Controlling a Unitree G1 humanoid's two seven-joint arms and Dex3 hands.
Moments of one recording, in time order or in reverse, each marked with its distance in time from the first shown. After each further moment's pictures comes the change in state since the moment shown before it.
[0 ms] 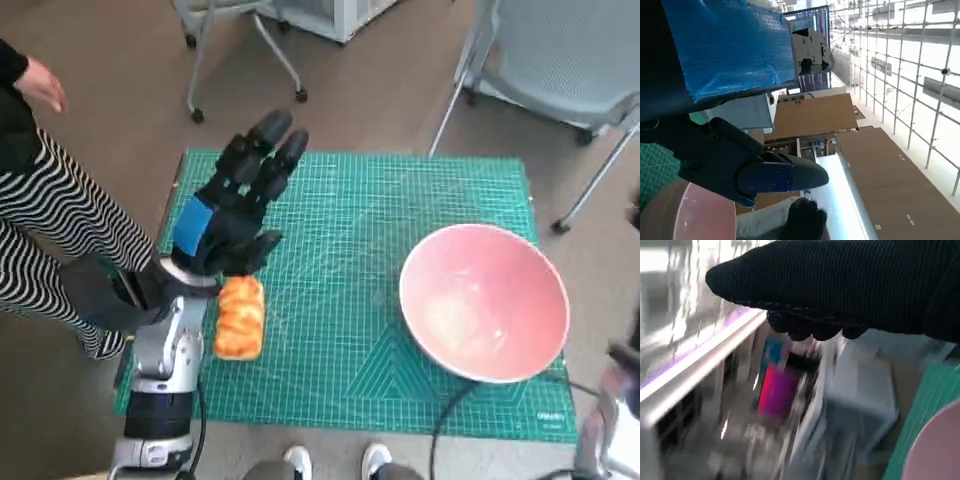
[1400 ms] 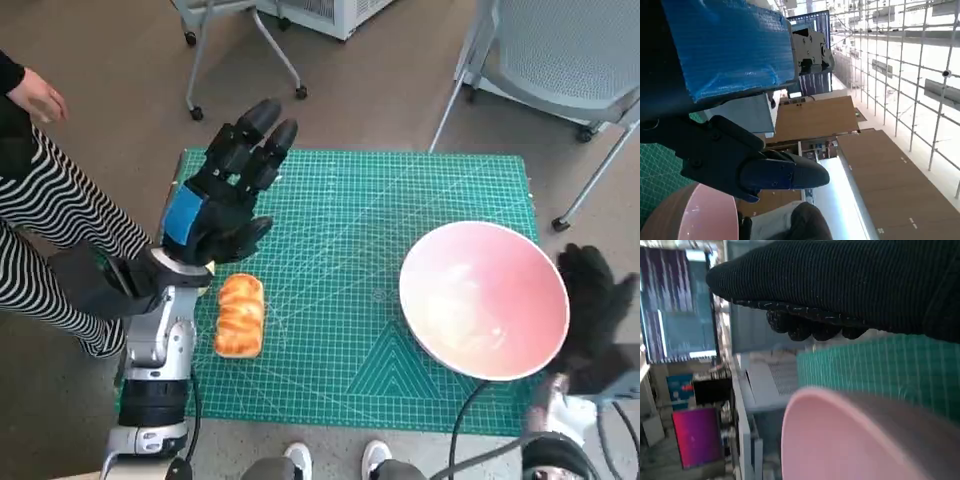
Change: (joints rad) left arm -0.034 0.035 0.022 0.046 -0.008 -0.014 -0.020; right arm -0.263 0.070 0.010 0.856 0.121 -0.154 0.116
